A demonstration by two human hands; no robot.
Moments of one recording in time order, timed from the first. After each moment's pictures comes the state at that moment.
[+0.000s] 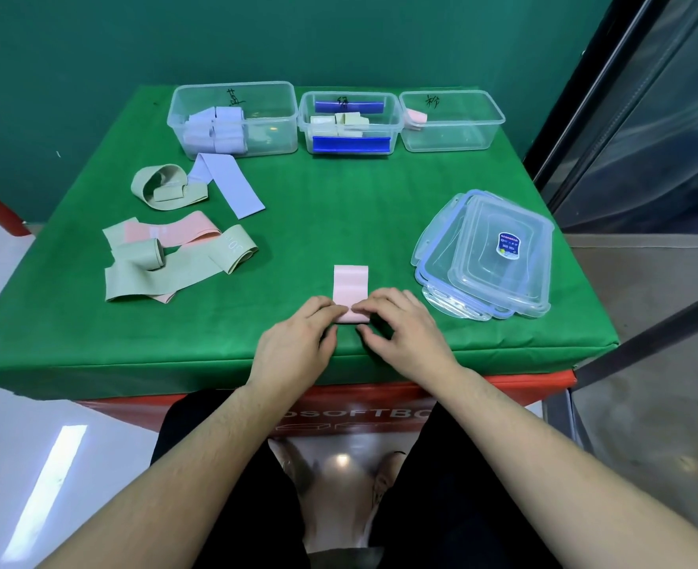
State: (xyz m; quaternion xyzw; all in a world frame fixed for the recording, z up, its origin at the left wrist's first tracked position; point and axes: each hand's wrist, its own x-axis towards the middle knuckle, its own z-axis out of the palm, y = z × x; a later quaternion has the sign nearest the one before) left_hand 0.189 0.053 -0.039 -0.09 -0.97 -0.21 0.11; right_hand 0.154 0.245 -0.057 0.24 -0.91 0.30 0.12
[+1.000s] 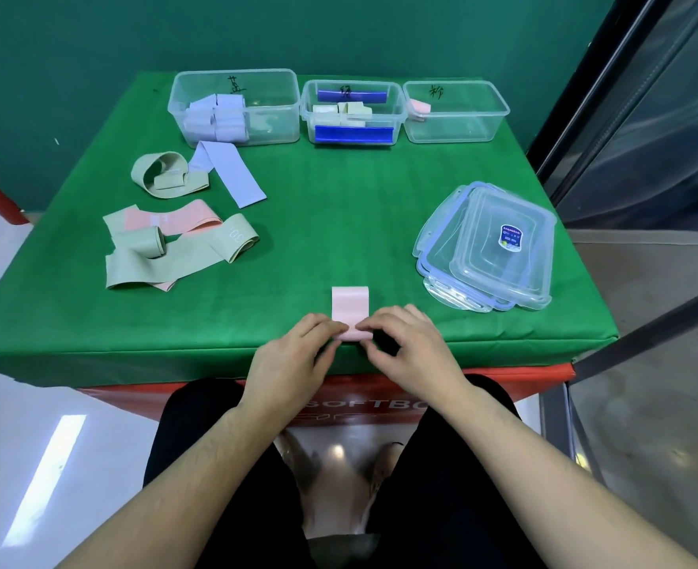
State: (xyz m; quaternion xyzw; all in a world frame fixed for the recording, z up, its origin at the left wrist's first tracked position) left_hand 0.221 0.047 -0.051 -0.13 -0.95 -0.24 0.15; right_hand 0.185 0.251 -0.064 0.25 -0.90 0.32 0.12
